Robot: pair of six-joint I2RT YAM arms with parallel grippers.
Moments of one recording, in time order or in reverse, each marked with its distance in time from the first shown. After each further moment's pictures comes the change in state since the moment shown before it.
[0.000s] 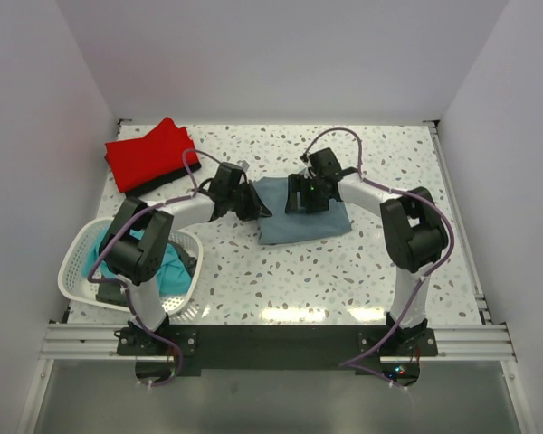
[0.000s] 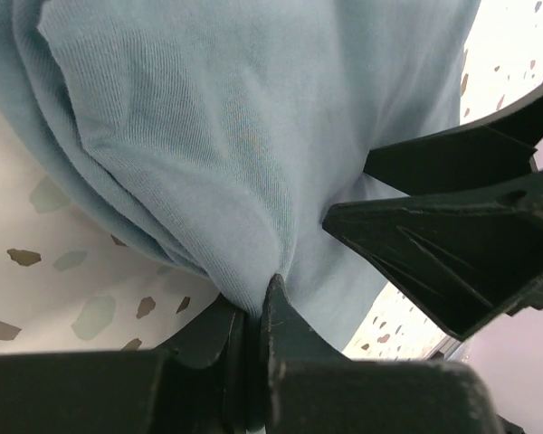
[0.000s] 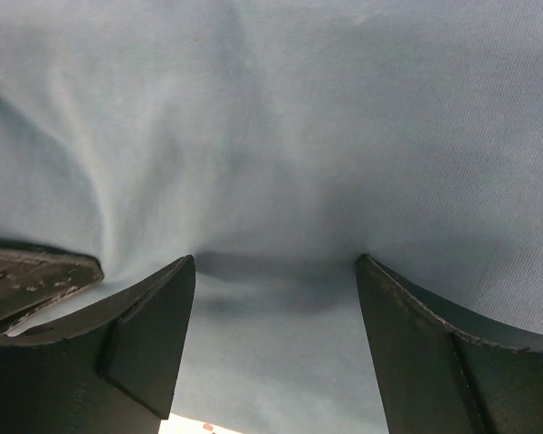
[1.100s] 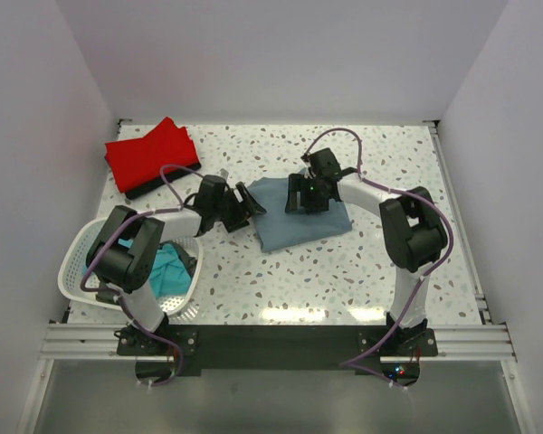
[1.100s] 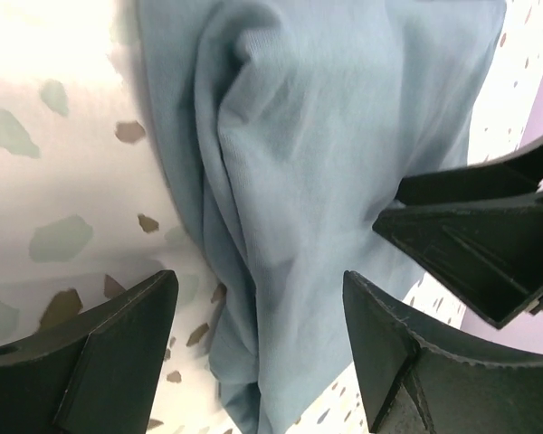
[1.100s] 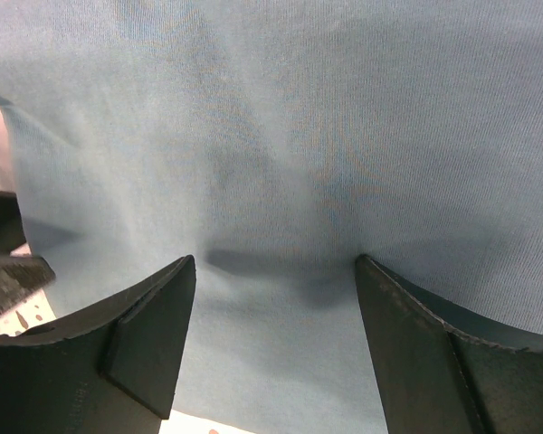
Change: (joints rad) left arm 0.067 -0.086 -0.228 0.210 -0.050 -0.095; right arm 0.001 0.015 0.002 0.000 0.022 0.030
